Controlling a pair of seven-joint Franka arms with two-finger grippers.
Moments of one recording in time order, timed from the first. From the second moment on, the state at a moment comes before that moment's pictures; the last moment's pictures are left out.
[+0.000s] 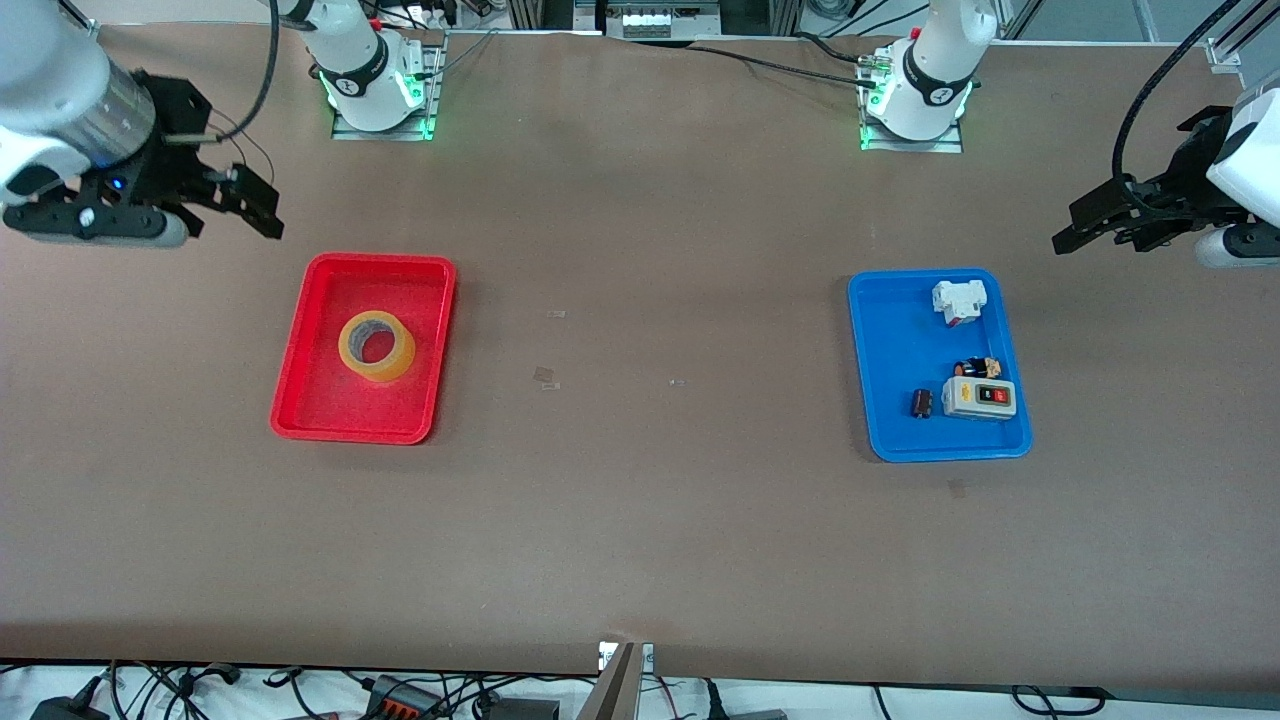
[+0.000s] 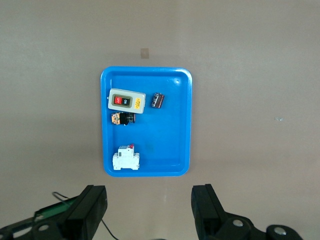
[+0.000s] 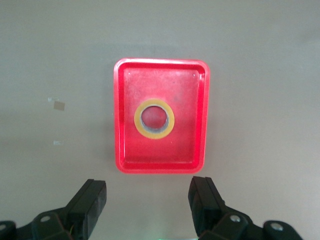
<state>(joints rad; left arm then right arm) -0.01 0.01 -0.02 -1.54 -0.07 1.50 -0.12 0.11 -0.07 0.08 -1.66 -0.04 1.55 0.23</state>
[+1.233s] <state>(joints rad) -0.01 0.01 -0.02 -1.54 -0.07 1.50 -0.12 0.05 -0.03 0.01 -1.49 -0.03 1.39 0.20</state>
